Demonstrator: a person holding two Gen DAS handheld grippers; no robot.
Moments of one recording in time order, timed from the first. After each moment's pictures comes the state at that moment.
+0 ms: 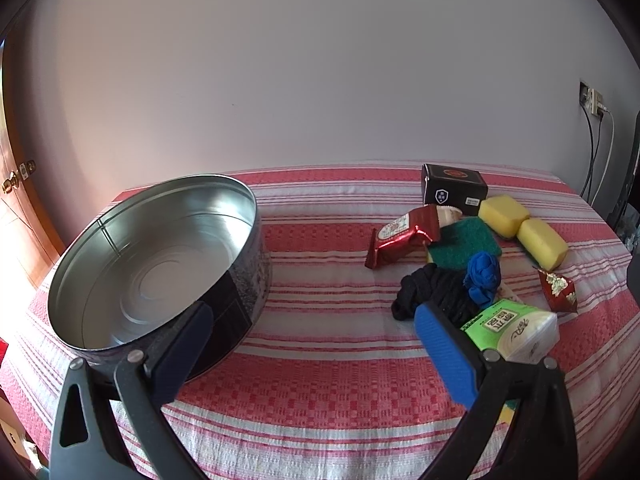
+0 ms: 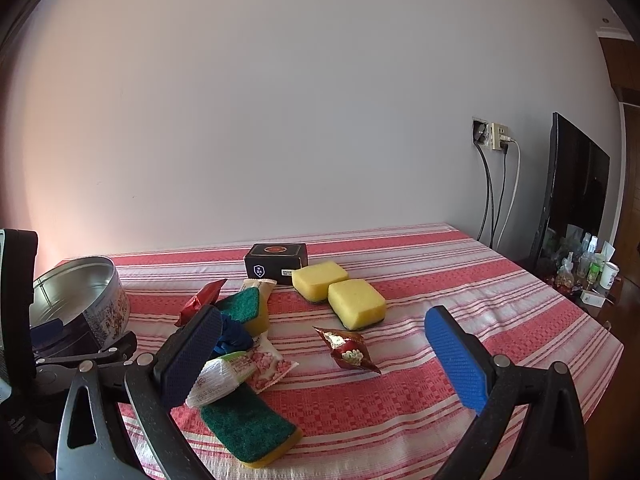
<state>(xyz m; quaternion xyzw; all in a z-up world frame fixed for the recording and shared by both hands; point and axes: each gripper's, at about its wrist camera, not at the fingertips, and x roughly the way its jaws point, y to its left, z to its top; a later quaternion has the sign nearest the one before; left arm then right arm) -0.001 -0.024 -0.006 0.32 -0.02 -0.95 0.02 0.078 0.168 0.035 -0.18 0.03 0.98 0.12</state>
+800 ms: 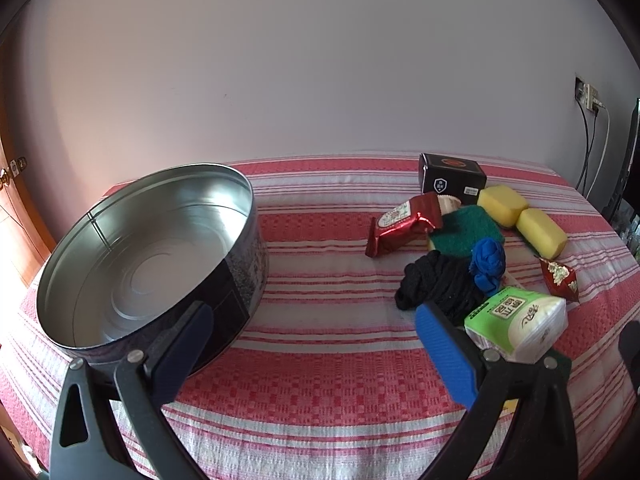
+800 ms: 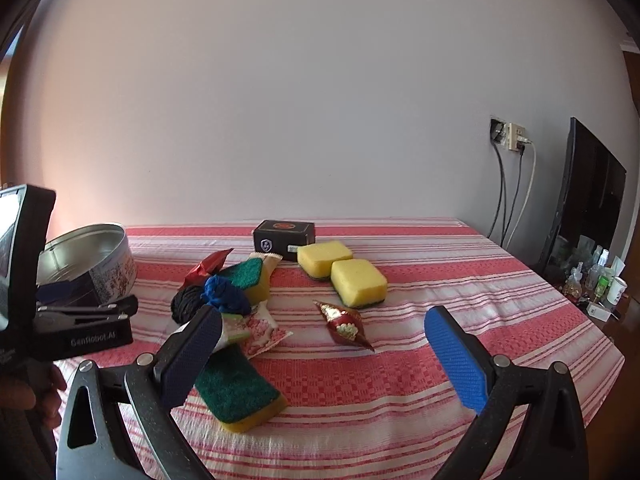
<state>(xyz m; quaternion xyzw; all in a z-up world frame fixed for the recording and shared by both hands) -0.004 -0.032 -0.013 0.33 -0.02 -0.94 0.00 0.093 0.174 0.016 -0.20 0.00 0.98 0.07</state>
